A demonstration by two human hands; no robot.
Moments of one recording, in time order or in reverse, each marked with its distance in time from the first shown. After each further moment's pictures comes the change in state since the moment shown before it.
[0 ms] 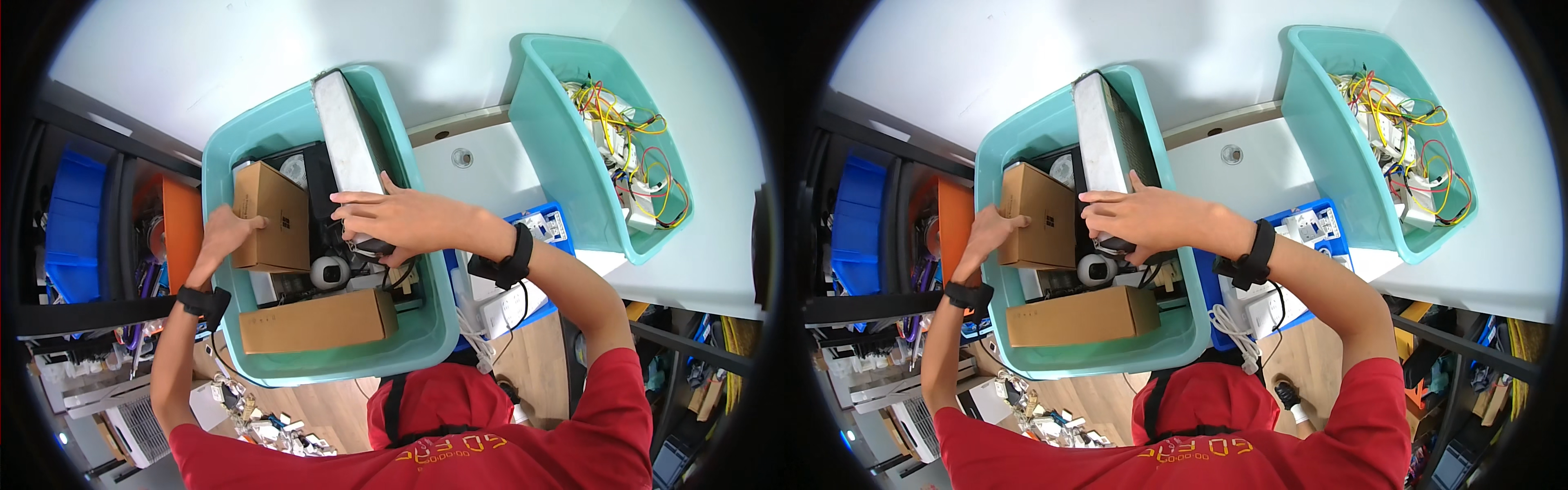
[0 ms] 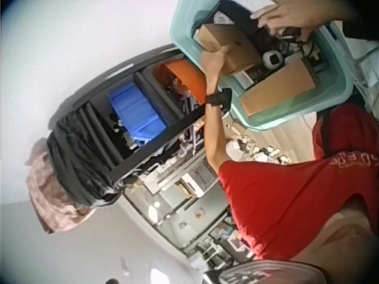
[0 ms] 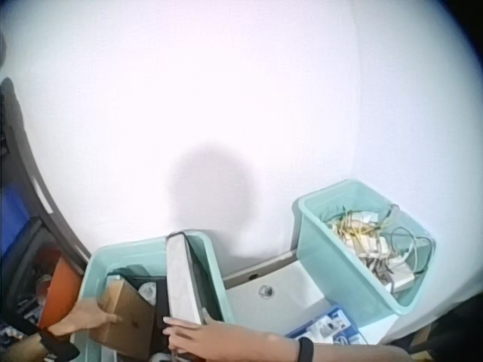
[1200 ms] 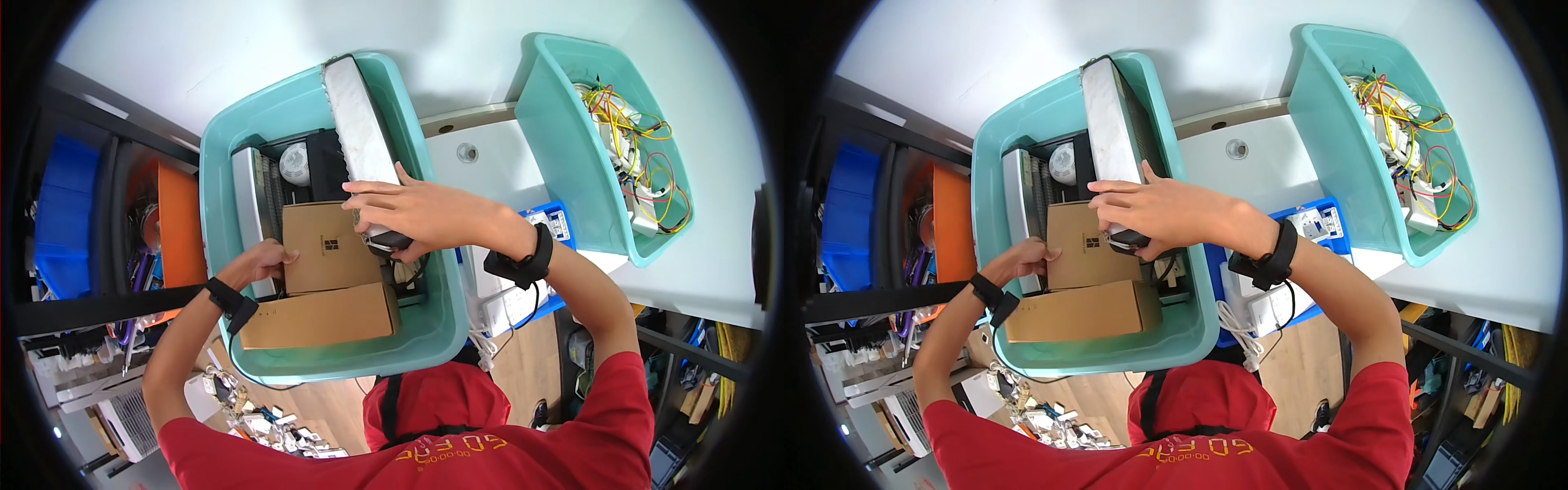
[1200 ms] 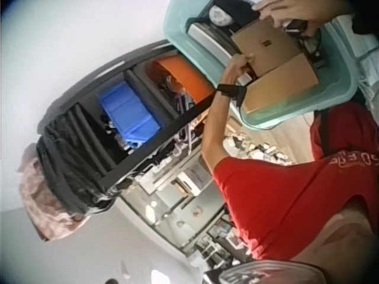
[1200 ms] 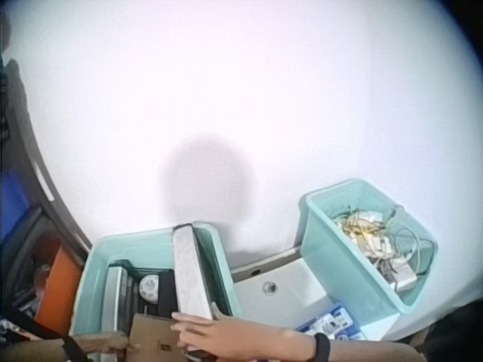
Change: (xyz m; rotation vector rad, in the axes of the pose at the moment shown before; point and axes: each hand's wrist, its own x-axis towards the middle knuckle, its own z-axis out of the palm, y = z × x) left_hand 0.012 -0.070 0.122 -0.748 -0.776 -0.395; right_hand 0.001 -0.001 0.000 0.056 -0.025 0.042
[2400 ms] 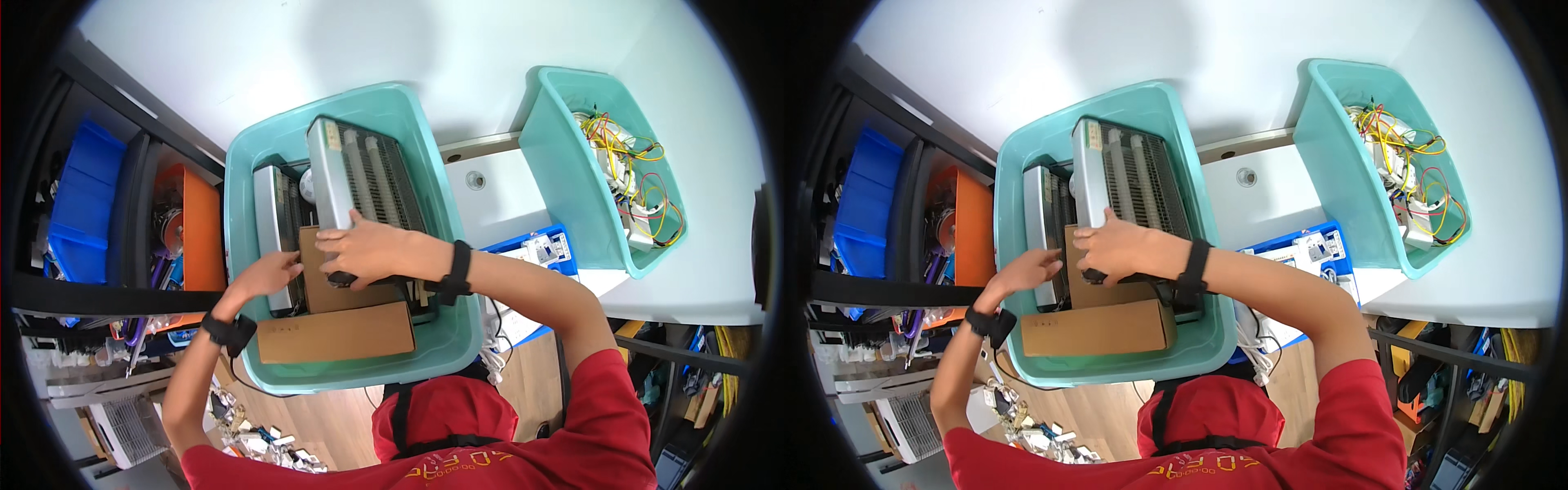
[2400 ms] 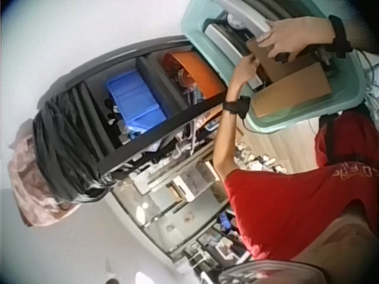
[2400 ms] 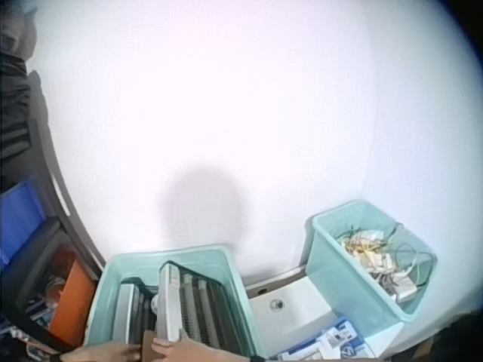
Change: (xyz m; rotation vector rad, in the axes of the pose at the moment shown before) left_hand -0.081 0.017 -0.011 0.800 0.065 0.473; right_hand 0.108 -0.024 0.061 -0.364 -0.208 -0.068
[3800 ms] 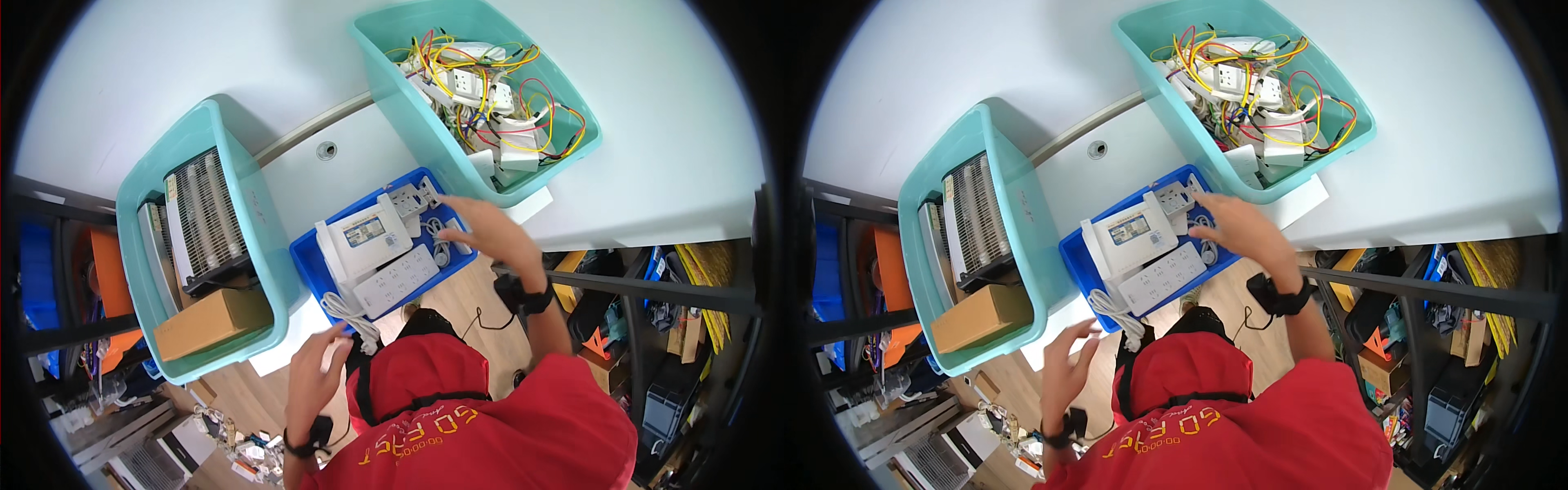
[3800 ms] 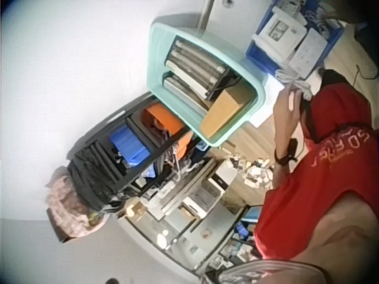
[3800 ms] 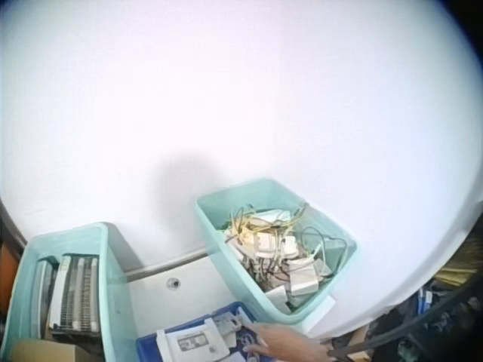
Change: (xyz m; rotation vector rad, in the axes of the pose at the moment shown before) left_hand -0.075 0.336 0.320 -0.258 0.467 0.387; right_hand -0.525 -0.051 0.046 0.529 0.301 1.014
